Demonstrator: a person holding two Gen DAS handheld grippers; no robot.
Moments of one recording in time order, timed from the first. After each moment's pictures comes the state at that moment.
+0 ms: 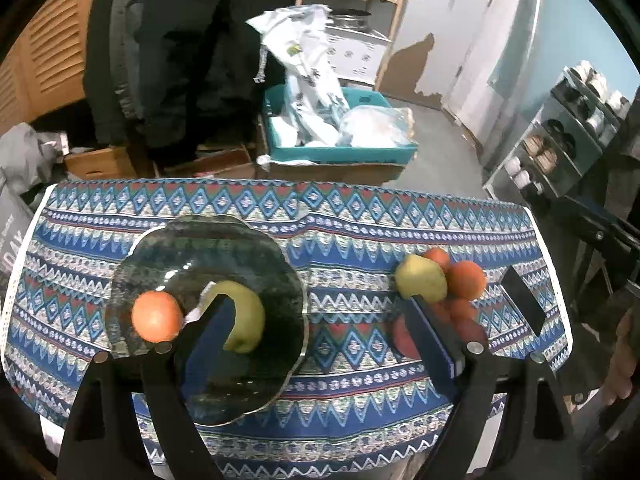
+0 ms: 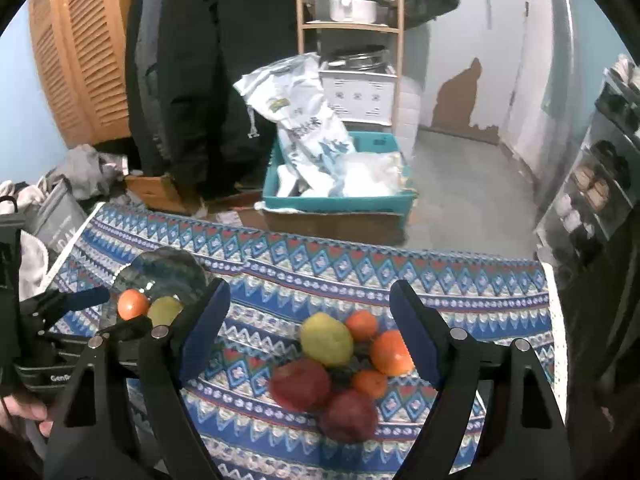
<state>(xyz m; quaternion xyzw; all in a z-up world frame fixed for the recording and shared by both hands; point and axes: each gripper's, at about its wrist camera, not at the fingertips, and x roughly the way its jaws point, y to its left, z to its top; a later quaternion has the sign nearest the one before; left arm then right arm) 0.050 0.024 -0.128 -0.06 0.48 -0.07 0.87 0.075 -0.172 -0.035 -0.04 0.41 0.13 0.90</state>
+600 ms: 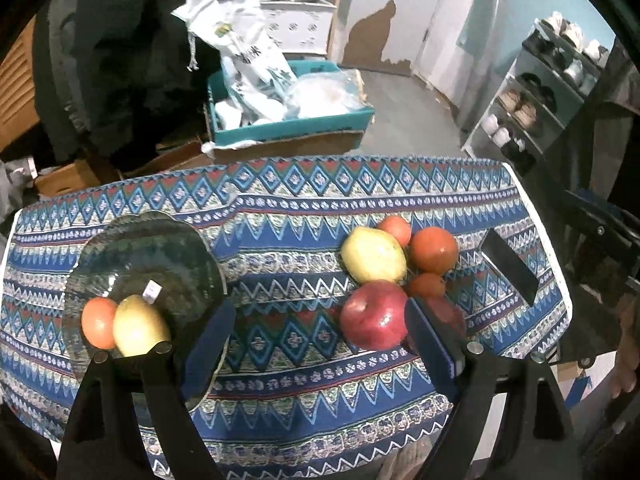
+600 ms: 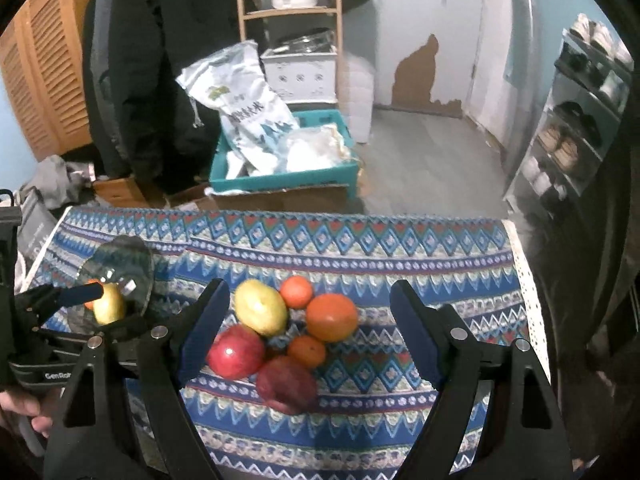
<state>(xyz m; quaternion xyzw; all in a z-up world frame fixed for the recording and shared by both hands) 0.054 -0.052 -0.151 -0.01 0.51 -0.12 0.85 0.058 -0.249 -0.059 -0.01 0.43 0.07 0.90</state>
